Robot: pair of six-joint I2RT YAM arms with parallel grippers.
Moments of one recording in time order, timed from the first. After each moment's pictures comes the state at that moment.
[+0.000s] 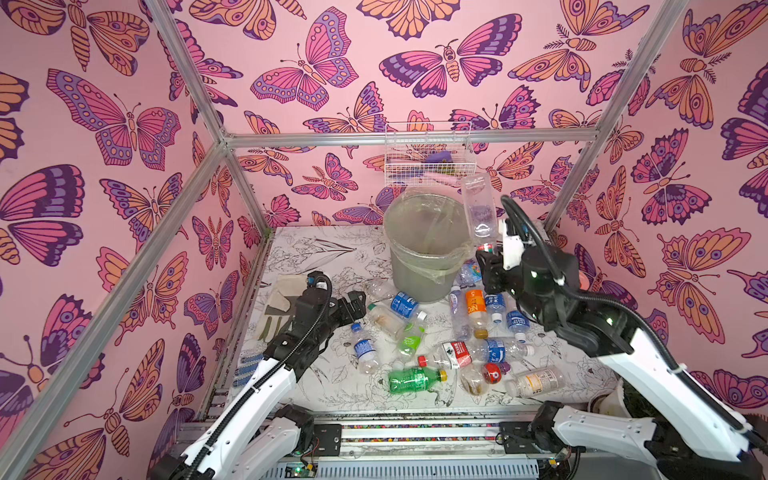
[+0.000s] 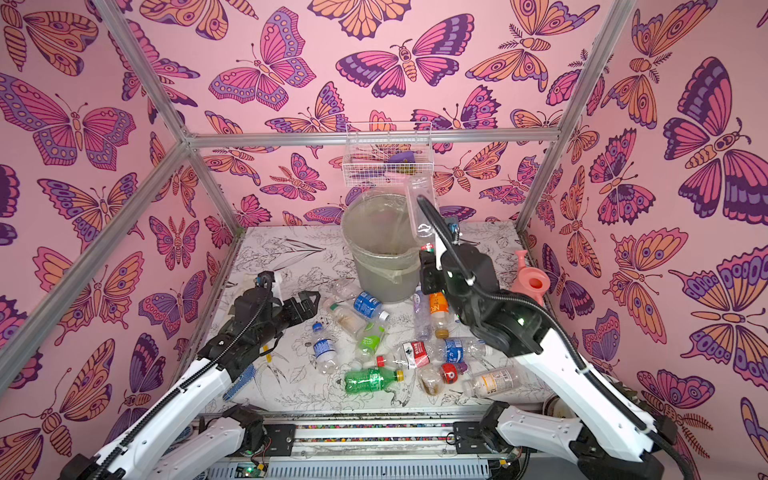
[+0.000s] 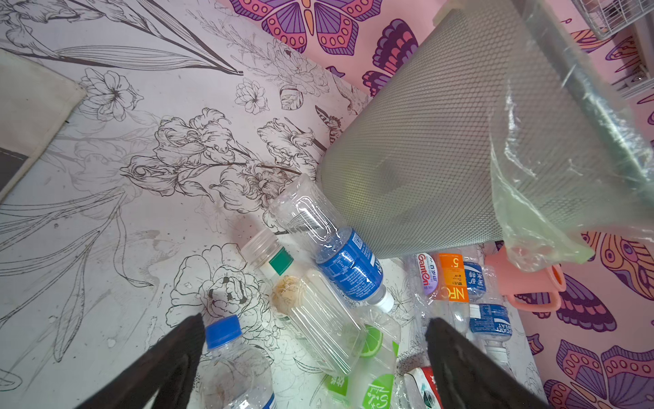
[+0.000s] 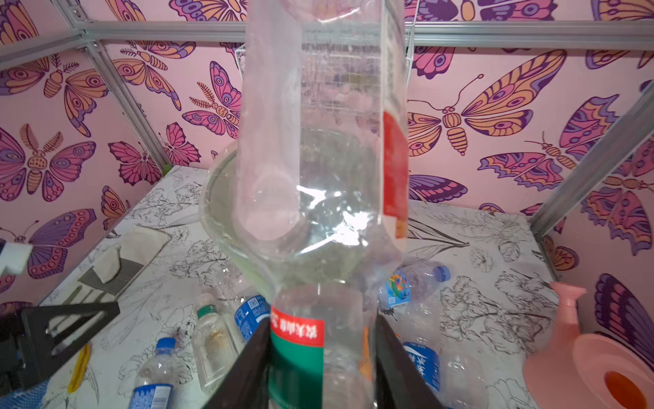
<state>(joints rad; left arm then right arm) -0.37 0.90 0.67 -0.29 0.03 -0.67 0.76 1.14 1.49 -0.72 0.43 0.26</state>
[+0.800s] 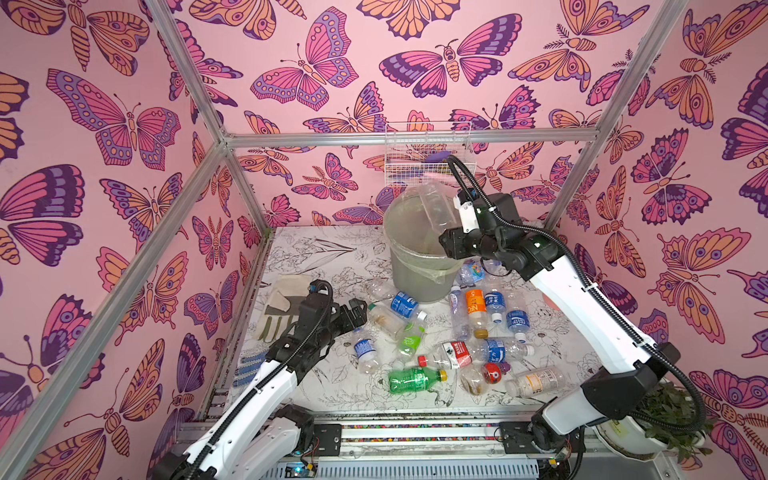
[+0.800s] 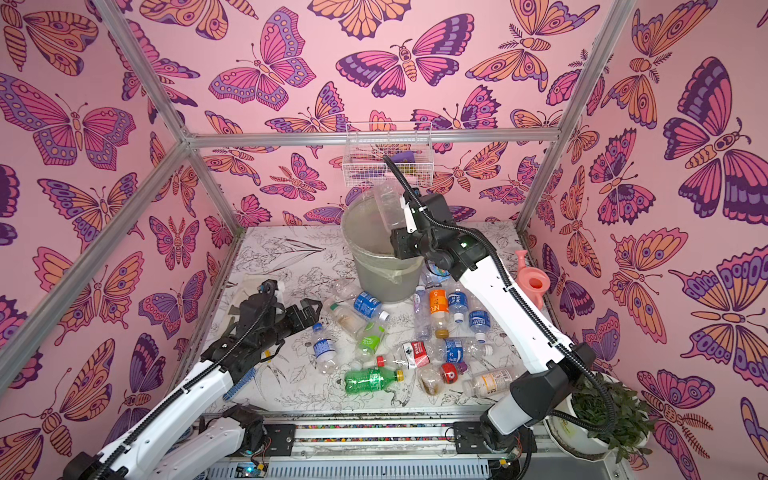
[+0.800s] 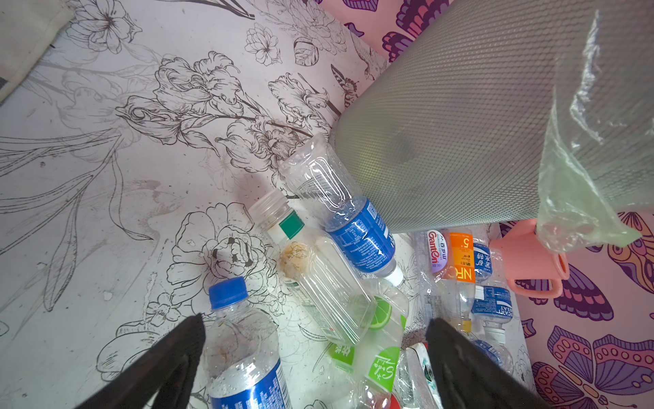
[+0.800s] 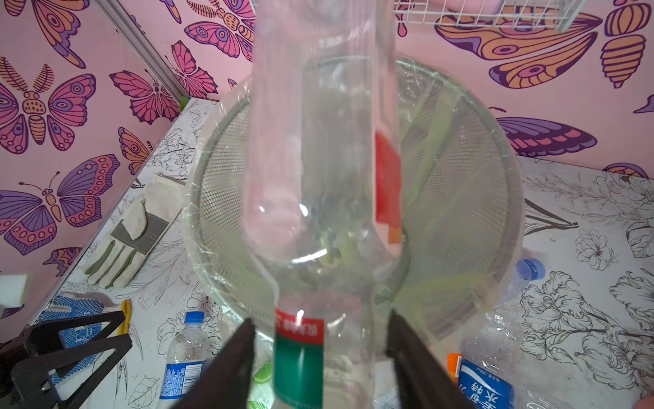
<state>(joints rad) -0.38 0.89 0.62 -0.34 0.05 -0.72 0.58 1.56 1.82 -0.87 0.07 0.26</state>
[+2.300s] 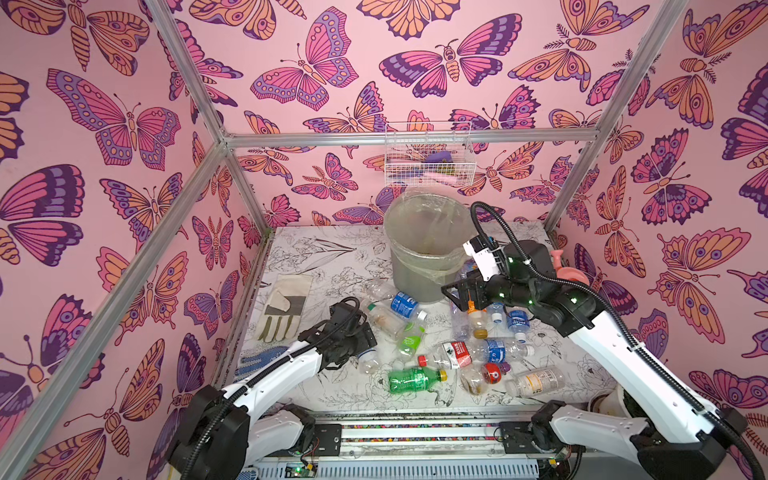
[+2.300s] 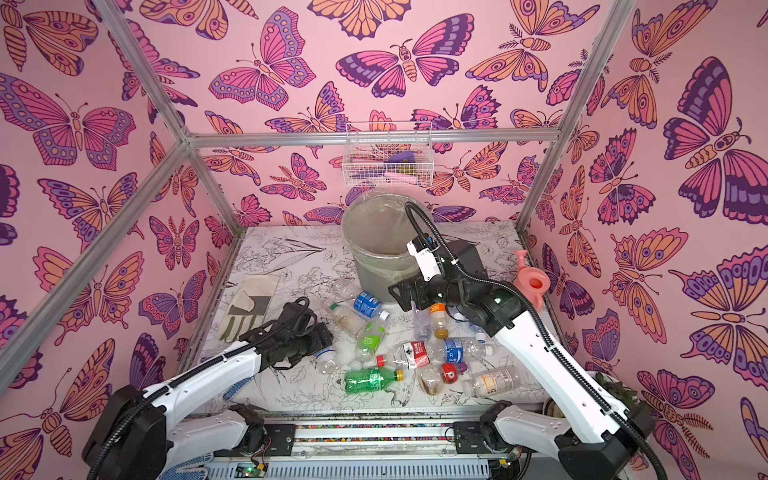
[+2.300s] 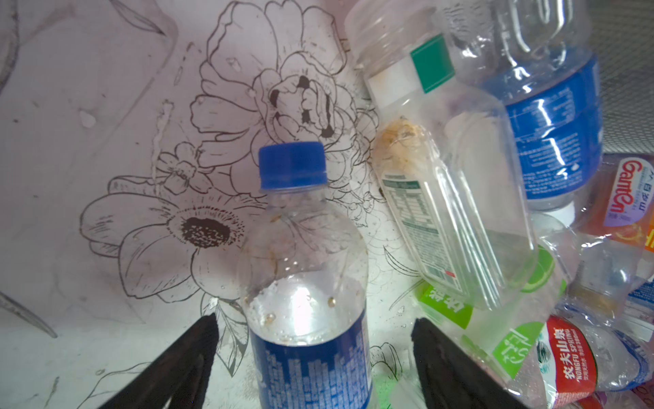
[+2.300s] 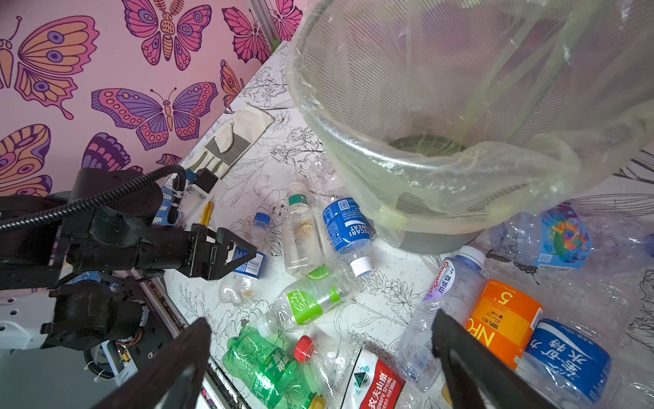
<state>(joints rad) -0.53 1.18 0.60 -0.48 0.01 -0.92 0.58 1.15 1.29 -0.74 -0.22 0.20</state>
